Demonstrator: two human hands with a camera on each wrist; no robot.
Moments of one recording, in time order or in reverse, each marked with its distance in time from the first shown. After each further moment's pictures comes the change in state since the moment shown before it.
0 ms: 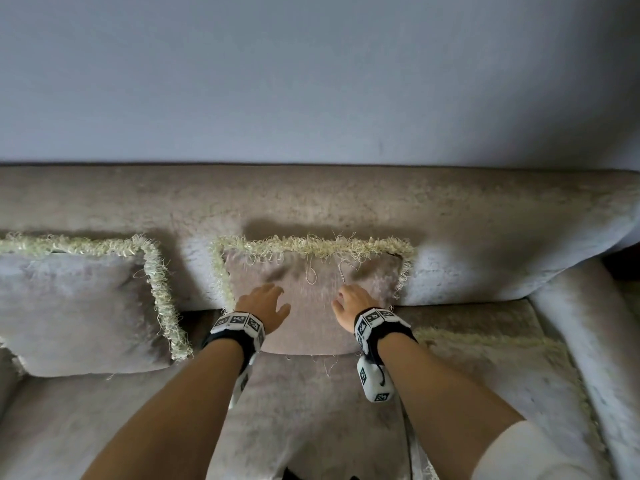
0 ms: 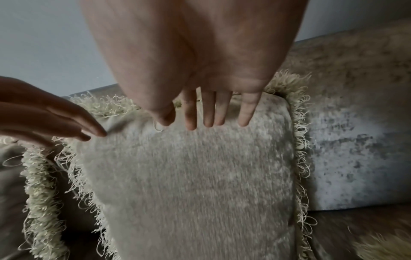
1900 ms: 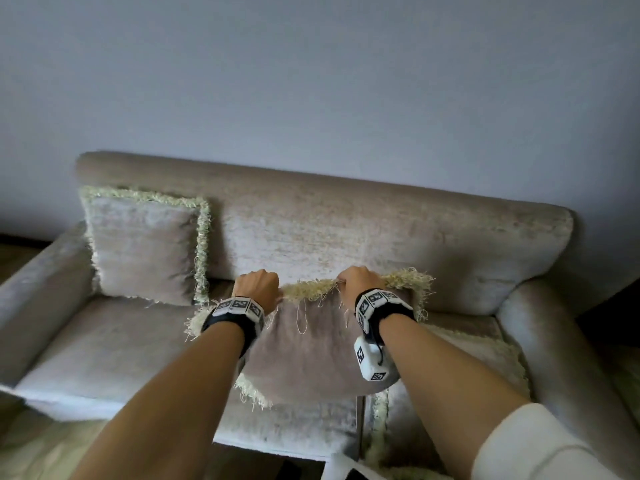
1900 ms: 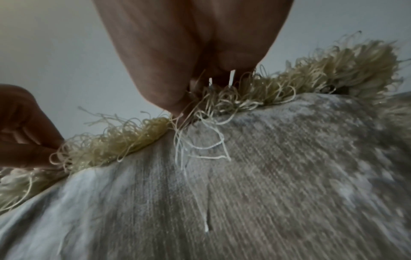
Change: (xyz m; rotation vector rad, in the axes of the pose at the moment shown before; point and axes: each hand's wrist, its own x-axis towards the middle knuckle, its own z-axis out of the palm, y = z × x) left_hand -0.316 0.176 0.043 0.247 0.325 -0.226; right_hand -0.313 0.069 -0.040 -0.170 0.234 -0.239
